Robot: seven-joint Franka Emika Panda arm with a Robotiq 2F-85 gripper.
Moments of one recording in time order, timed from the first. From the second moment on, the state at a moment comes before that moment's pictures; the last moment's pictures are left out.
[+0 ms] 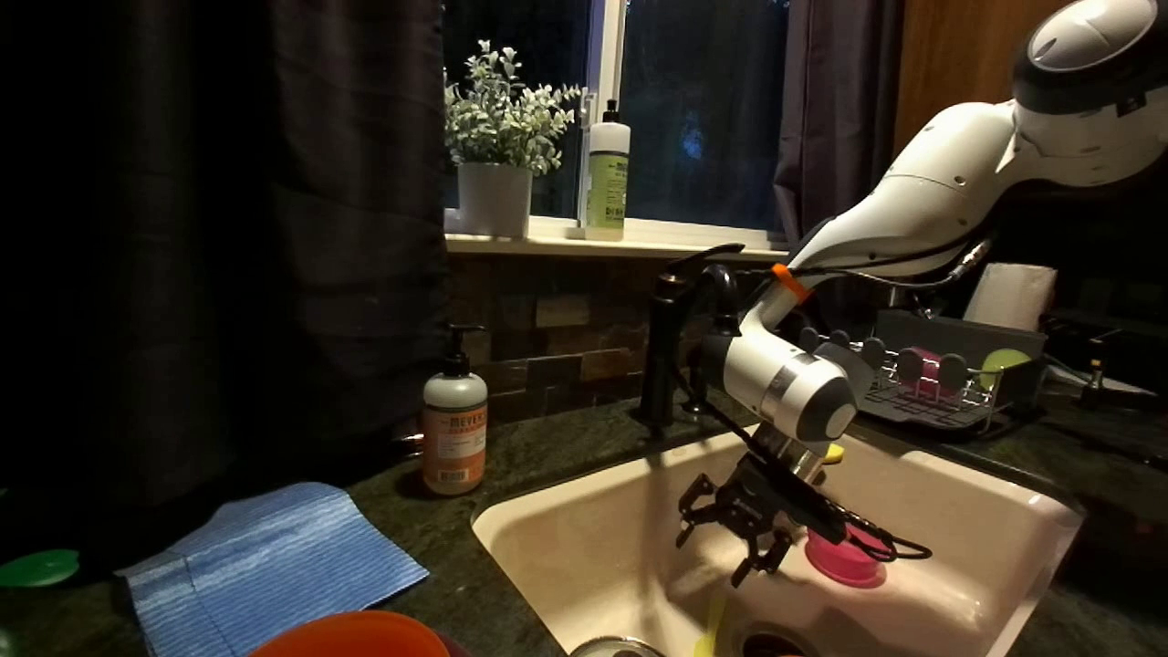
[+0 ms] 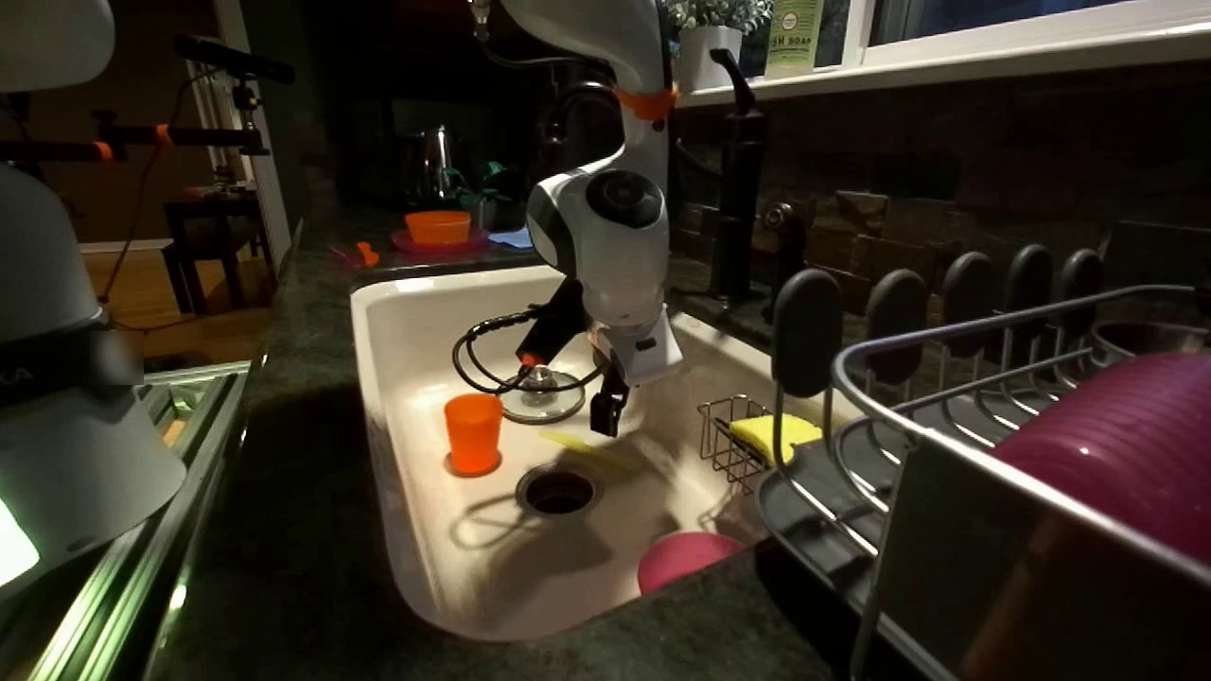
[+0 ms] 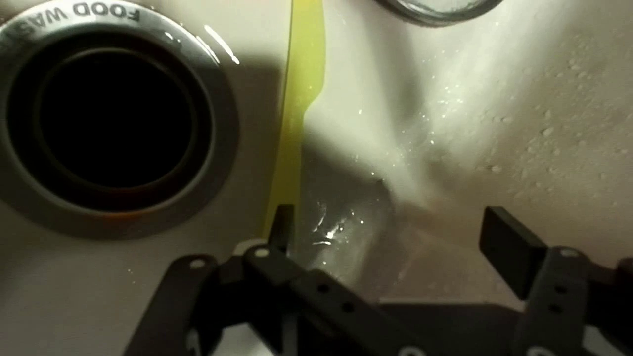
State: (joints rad) arm -0.40 0.79 0.61 -2.21 1.38 3.13 -0.59
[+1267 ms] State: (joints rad) arm -0.07 0.47 0.31 -2.55 1.03 3.09 -0.31
